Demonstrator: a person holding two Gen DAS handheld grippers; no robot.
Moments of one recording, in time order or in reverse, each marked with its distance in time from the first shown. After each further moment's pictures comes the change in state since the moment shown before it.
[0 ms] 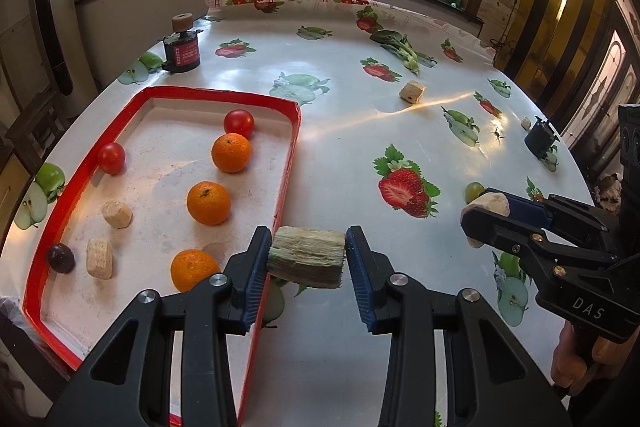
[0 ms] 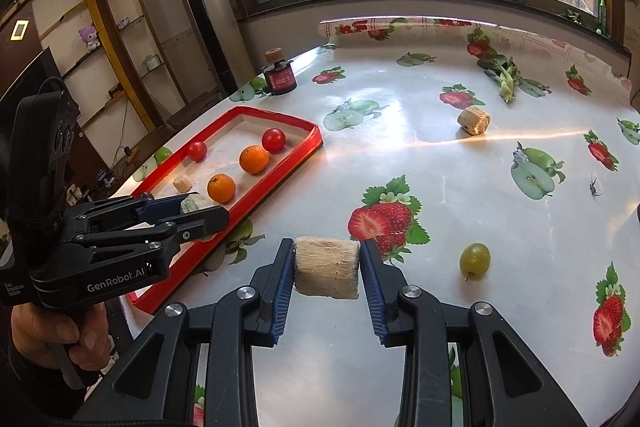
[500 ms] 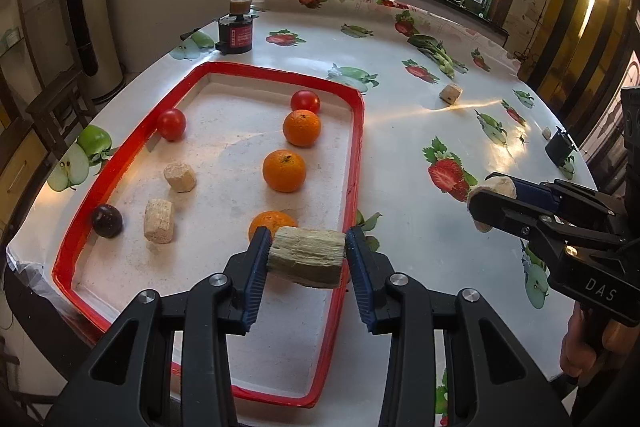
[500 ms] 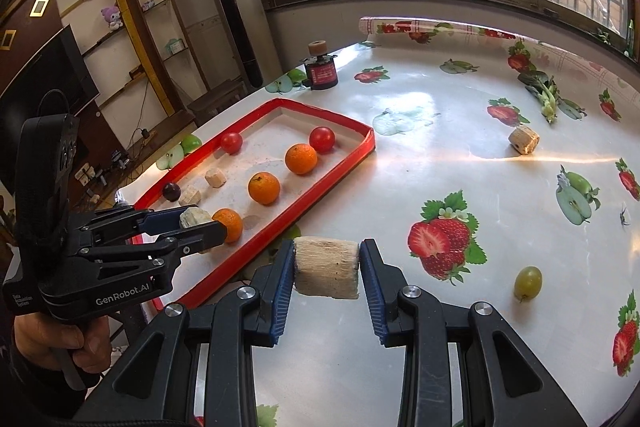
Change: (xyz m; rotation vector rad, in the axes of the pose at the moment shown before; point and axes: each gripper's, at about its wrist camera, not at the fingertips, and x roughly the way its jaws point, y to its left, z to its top) left arm -0.018 0.048 -0.023 -0.073 -0.001 0.057; right arm 0.022 0.048 0.011 -0.083 0.024 0.056
